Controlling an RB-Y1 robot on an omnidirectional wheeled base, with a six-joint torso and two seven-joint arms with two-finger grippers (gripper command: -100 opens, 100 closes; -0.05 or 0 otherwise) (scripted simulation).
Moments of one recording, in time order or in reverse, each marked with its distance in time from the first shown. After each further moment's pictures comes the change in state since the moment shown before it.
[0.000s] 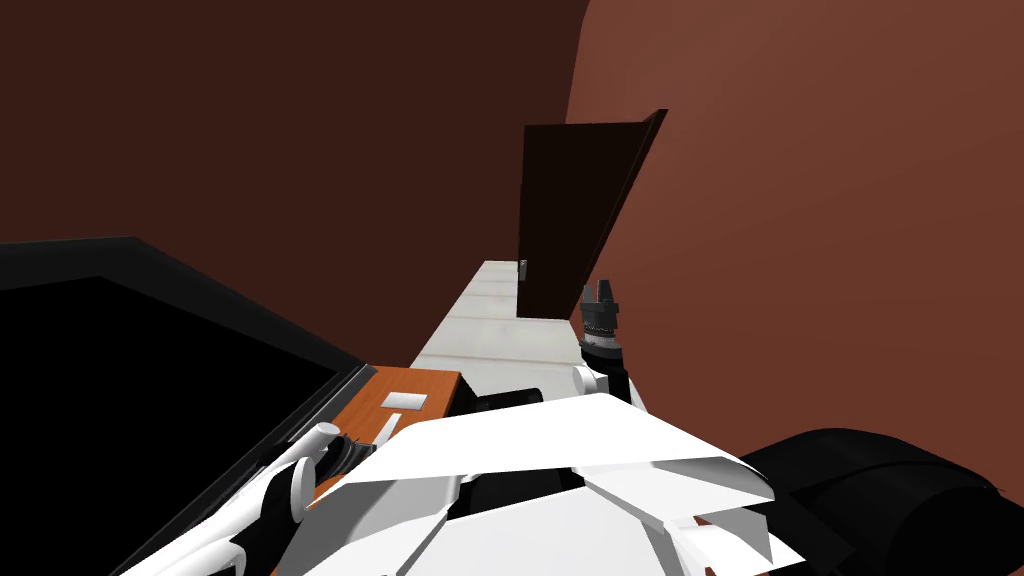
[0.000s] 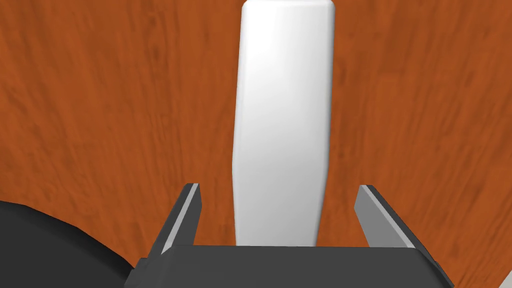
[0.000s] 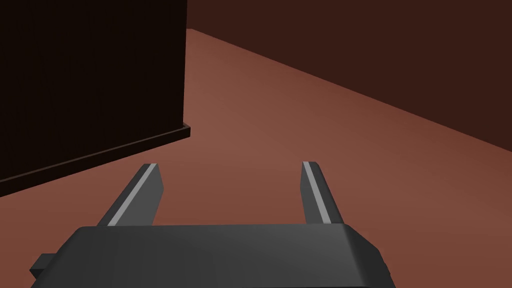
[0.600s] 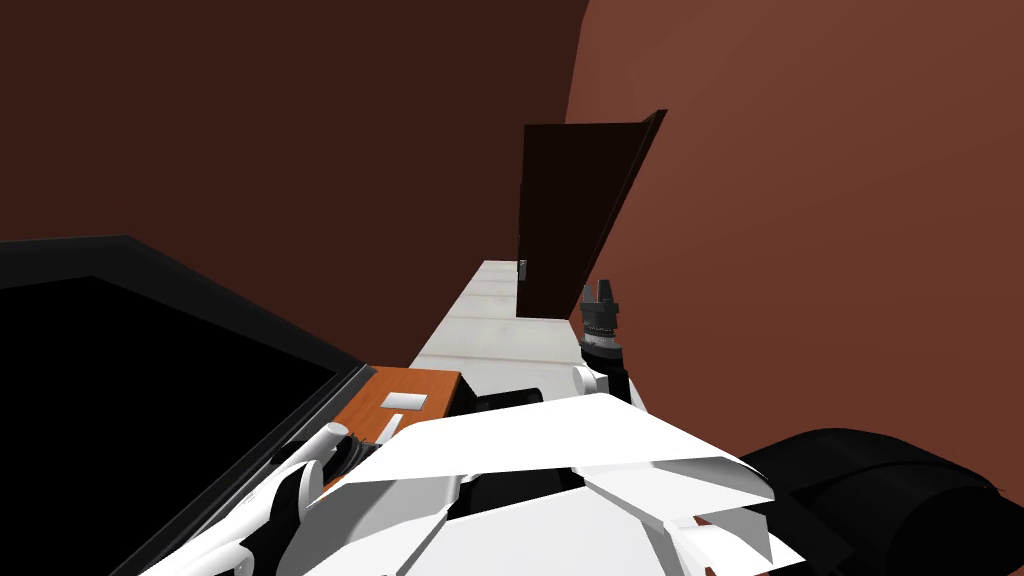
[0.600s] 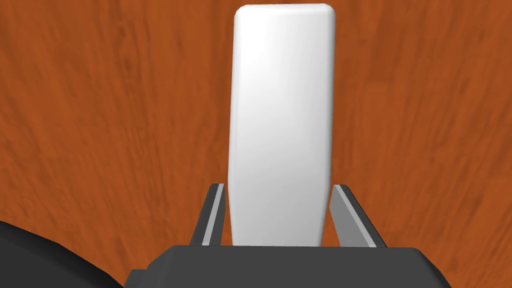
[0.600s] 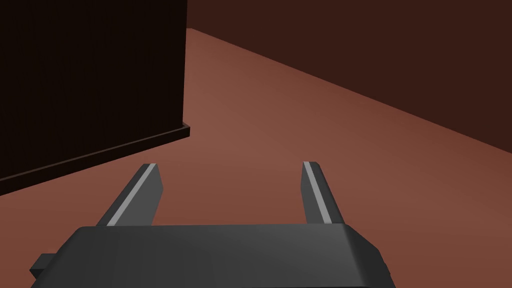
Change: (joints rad) left arm 0.018 -0.042 -0.012 -0.035 -0.008 -0.024 0.014; right arm 0.000 0.000 0.000 0.000 0.000 0.000 0.000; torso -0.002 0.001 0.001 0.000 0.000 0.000
